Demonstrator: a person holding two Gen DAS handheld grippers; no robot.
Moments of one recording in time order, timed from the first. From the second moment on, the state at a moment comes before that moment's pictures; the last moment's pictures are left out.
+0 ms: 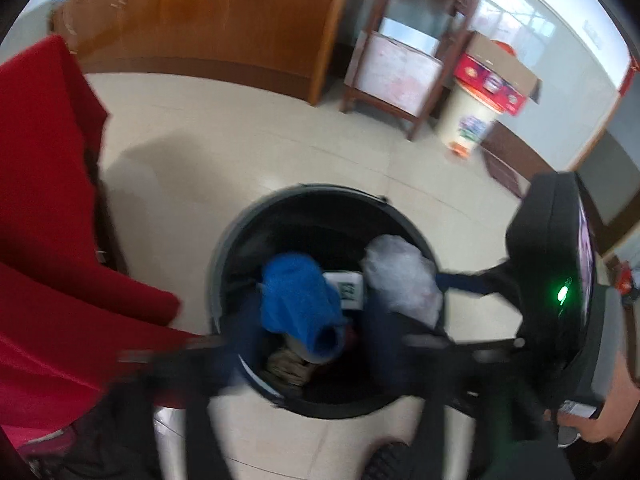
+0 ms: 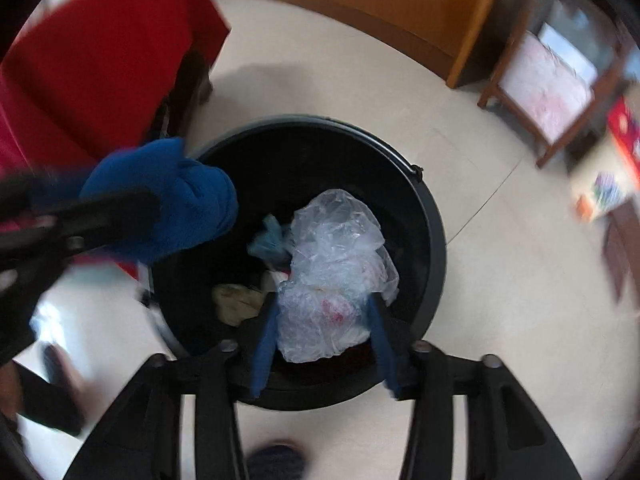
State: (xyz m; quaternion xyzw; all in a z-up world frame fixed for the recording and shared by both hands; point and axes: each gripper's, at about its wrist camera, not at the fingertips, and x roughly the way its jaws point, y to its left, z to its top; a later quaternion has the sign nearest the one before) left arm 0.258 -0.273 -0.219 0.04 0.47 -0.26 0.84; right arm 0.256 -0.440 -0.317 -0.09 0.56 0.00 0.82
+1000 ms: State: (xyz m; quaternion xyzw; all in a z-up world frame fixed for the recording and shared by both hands) left arm 0.224 -0.210 -0.180 0.07 0.41 -0.18 0.89; right arm 0.217 -0.441 -0.257 -0.04 0.49 -0.09 0.87
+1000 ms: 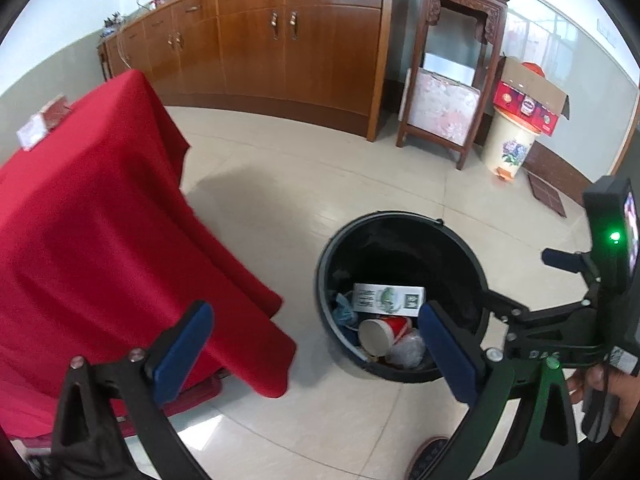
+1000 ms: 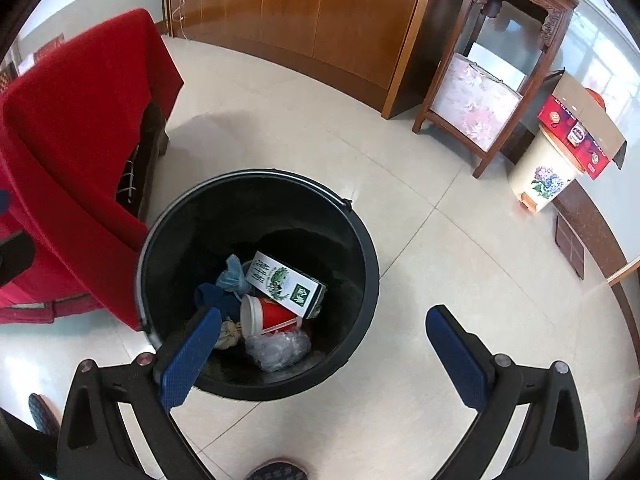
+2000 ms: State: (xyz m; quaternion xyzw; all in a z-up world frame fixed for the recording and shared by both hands) left arm 0.158 0.026 -0.099 -0.04 0.32 0.03 0.95; right arm 0.225 -0.236 -0.119 0.01 0.37 0.07 0.93
